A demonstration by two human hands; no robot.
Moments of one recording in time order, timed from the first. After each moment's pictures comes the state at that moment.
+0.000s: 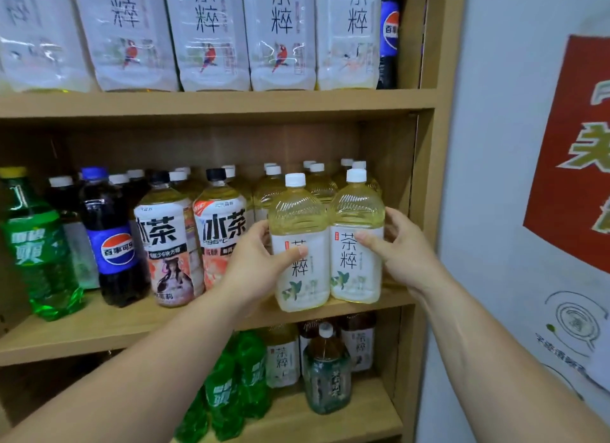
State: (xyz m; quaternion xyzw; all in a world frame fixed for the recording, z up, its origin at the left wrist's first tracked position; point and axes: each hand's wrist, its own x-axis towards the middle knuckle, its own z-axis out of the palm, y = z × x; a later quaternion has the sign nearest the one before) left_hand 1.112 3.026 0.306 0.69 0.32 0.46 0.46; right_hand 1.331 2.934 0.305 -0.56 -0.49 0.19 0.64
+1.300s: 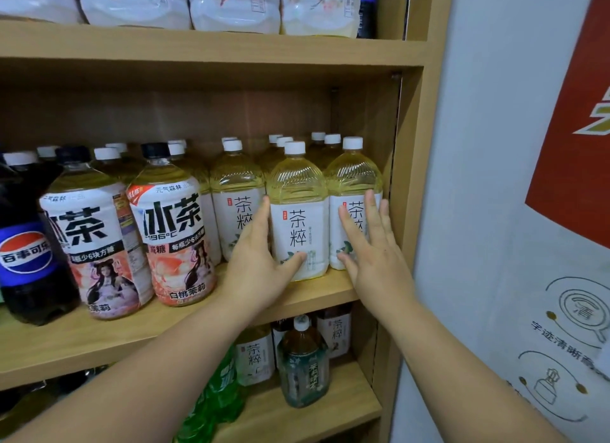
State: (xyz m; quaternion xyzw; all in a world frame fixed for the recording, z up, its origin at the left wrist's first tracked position) left_hand 1.166 3.072 0.253 0.82 0.32 0.43 0.19; right_hand 1.352 2.967 0.227 -0.72 -0.56 -0.27 0.32
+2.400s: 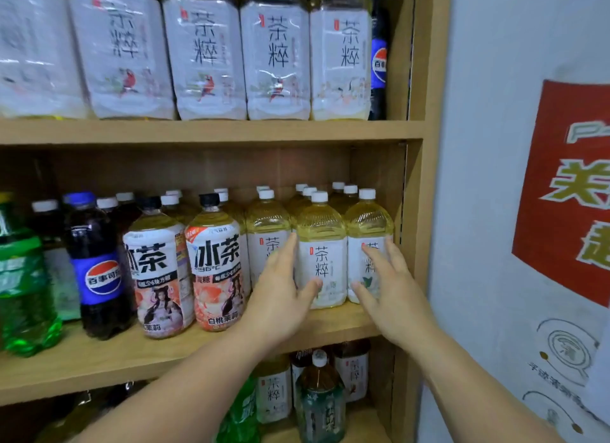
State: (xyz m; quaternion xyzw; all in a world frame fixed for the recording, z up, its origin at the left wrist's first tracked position) left_hand 1.139 3.022 0.290 0.84 0.32 0.41 0.18; right_hand 1.327 2.929 0.272 -0.73 -0.55 -0.09 0.39
